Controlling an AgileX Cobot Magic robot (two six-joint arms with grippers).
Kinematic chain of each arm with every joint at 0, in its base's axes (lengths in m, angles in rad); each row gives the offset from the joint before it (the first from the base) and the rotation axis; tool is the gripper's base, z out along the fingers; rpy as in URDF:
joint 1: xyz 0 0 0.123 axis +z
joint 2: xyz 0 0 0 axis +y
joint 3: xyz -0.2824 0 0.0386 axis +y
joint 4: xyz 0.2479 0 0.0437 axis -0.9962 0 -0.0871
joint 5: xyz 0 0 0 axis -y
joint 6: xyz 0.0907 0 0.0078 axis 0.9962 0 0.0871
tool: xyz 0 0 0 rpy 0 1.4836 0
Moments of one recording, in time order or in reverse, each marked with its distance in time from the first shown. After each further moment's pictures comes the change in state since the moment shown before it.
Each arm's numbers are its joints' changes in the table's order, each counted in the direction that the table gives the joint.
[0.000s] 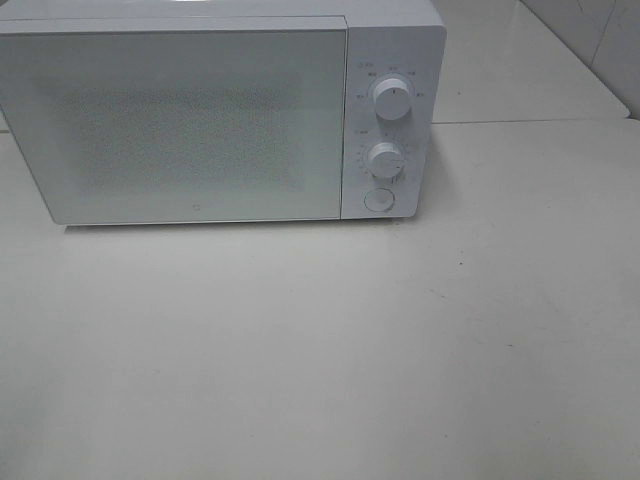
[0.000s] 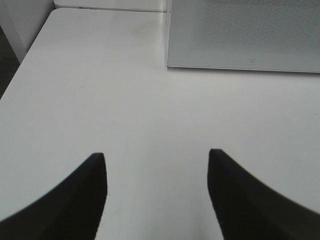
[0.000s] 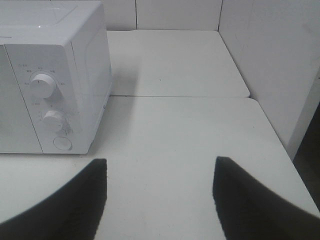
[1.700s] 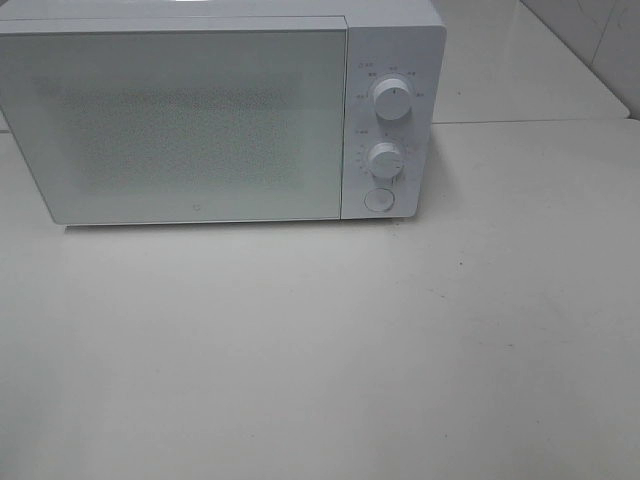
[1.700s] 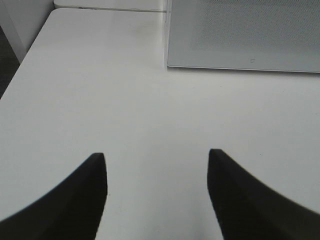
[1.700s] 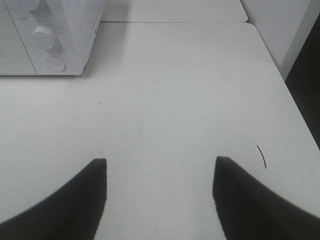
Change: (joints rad) left arm 0.000 0.000 0.000 0.000 0.000 0.000; right arm 0.000 -0.213 -0.016 0.002 -0.447 0.000
